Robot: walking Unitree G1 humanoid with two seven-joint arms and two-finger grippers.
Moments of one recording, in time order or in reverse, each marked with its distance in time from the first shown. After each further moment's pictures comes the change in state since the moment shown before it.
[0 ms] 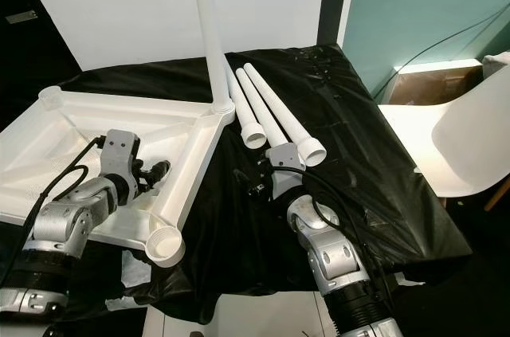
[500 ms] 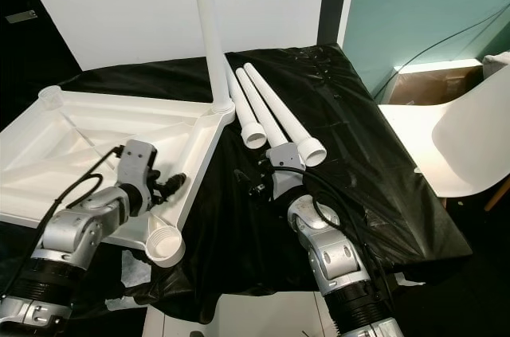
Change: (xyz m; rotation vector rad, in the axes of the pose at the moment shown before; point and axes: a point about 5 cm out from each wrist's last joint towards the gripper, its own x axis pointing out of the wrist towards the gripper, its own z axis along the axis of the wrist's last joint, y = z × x) left arm 0.004 -0.021 -0.012 0.070 0.070 -0.061; right arm 0.000 0.000 0.000 -0.002 0.001 0.000
